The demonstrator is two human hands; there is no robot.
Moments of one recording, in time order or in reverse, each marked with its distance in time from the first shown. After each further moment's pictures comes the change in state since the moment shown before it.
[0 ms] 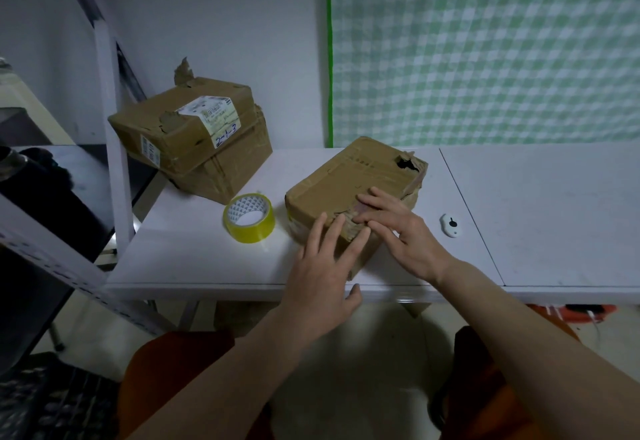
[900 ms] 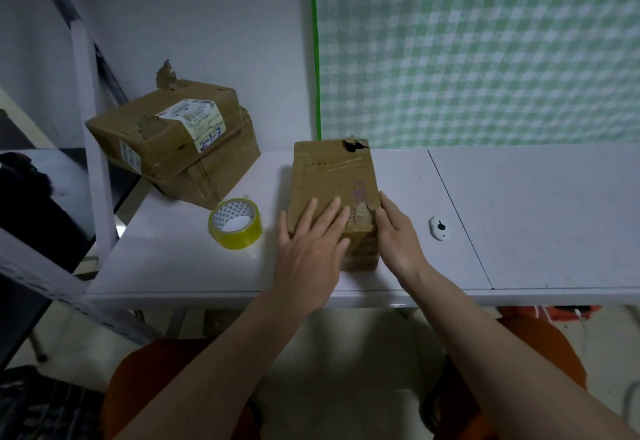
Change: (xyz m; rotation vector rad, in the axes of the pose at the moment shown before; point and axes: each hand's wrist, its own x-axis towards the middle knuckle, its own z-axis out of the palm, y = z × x) left_hand 0.037 -0.003 -0.006 -0.024 0.043 -0.101; right_hand 0.009 -0.020 0.012 0.336 0.315 0.419
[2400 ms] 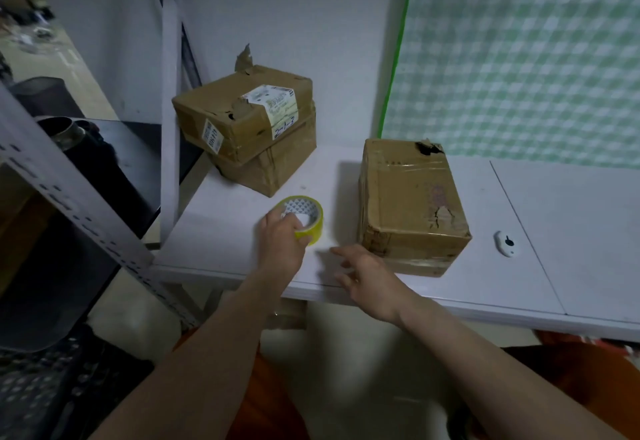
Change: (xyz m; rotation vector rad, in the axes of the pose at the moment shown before) left_hand -0.018 -0.149 0.020 -0.331 0.051 -0.566; right_hand -0.037 -0.015 0.114 -0.585 -0.584 -0.078
